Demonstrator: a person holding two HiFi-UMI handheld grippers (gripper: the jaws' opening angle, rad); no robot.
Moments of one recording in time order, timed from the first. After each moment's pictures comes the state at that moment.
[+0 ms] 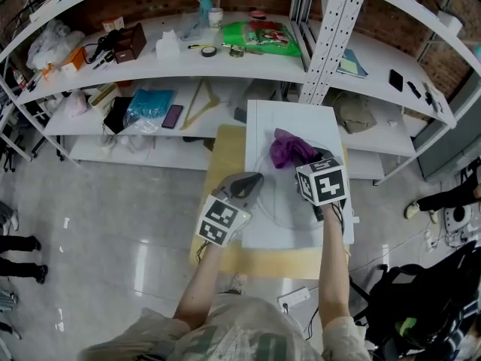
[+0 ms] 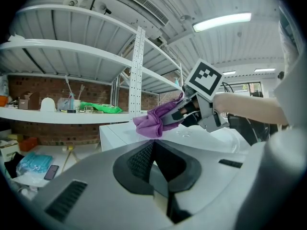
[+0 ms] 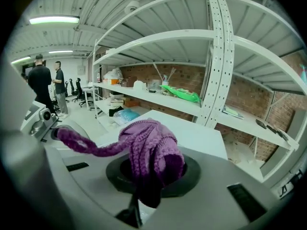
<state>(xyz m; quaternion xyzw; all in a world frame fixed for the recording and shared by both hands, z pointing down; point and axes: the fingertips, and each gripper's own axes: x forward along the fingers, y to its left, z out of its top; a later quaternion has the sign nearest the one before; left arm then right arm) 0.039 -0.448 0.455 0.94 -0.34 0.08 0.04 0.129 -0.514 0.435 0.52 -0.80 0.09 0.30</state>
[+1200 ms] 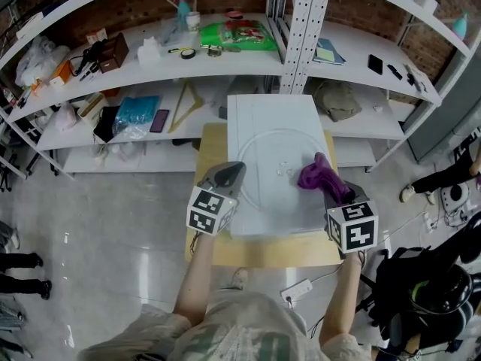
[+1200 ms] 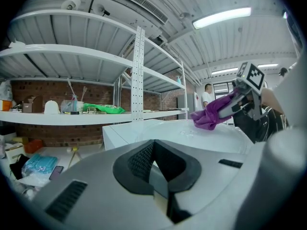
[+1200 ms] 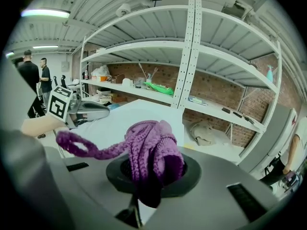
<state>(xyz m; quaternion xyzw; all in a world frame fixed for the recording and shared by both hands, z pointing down) 0.038 -0.452 0.457 0.93 -0.36 0.09 0.03 0.229 -0.370 0.424 0.59 -0.74 0.10 0.31</state>
